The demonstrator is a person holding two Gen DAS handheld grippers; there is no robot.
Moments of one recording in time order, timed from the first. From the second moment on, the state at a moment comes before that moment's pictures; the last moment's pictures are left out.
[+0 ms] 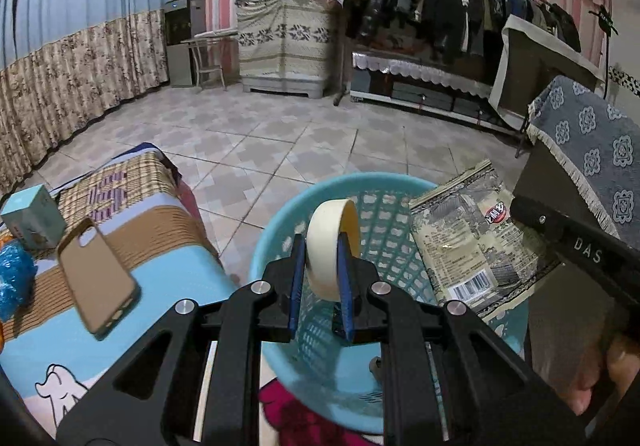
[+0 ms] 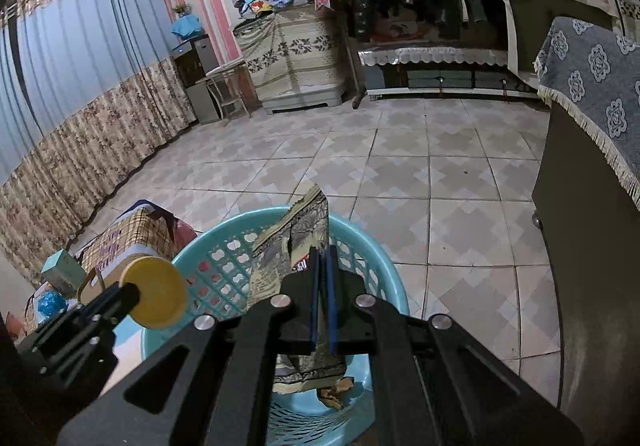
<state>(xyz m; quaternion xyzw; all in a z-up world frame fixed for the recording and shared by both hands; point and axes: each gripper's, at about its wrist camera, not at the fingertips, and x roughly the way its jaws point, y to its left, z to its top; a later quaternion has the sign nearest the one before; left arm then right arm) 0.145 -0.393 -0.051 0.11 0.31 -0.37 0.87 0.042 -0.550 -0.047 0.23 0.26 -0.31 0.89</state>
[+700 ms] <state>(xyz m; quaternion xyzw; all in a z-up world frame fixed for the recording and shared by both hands) 0.161 -0.351 -0.038 0.09 0.29 -0.30 0.90 0.062 -0.536 -0.054 0.20 0.30 -0.30 0.88</state>
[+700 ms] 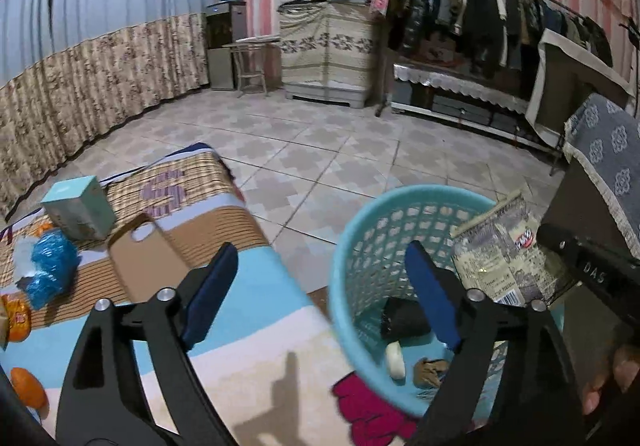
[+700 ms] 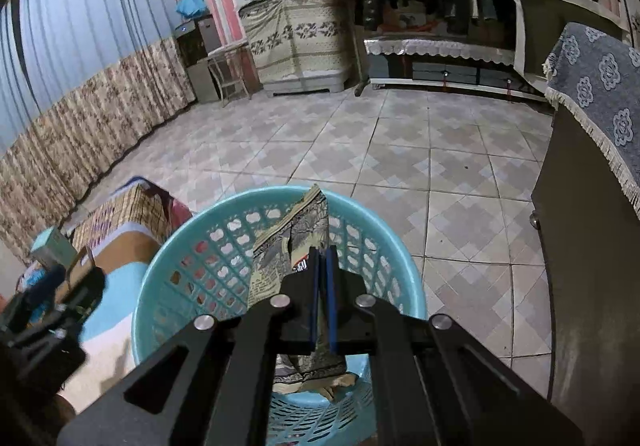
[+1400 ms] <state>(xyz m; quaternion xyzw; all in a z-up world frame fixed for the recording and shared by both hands) 0.161 -0.211 -0.011 0.06 0.27 -0.18 0.94 0.088 -0.502 -0.058 0.14 0.32 -0.32 0.88</state>
